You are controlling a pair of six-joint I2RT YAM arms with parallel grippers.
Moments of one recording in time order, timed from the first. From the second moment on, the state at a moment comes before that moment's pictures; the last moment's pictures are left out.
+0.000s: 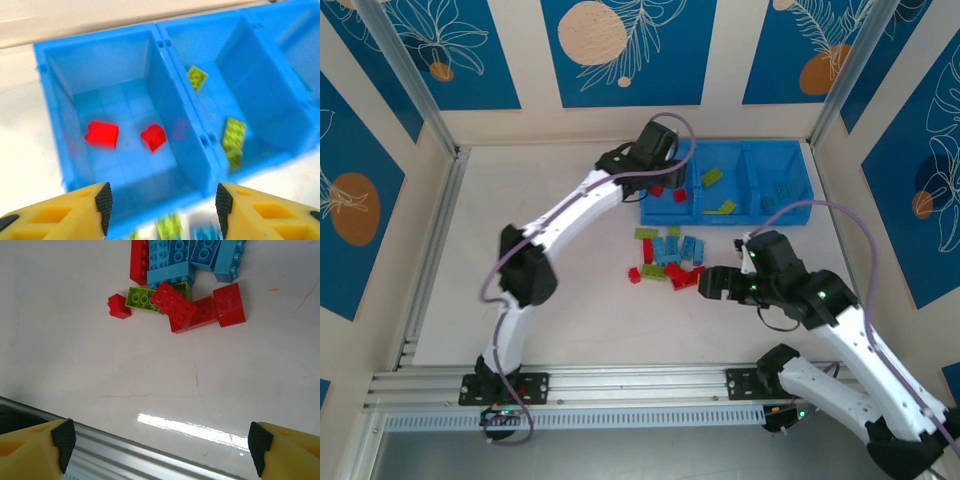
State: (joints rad) left arm -0.76 2.09 2.13 -0.73 -0.14 -0.36; right arm 0.58 0.79 0.94 -1.09 -0.12 0.61
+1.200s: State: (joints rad) left arm -0.83 0.67 0.80 -0.61 0.08 0.47; right arm 0.70 1.49 1.00 -0.72 0.11 0.25
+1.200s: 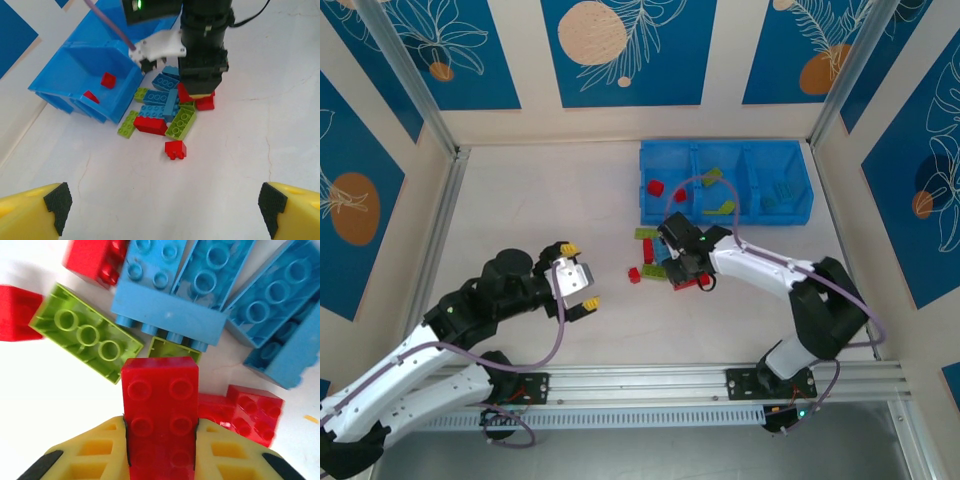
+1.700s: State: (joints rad) left arm -0.77 0.66 0.73 -0.54 0.10 0.49; right arm 0.53 1.69 1.35 -0.40 0.17 0.33
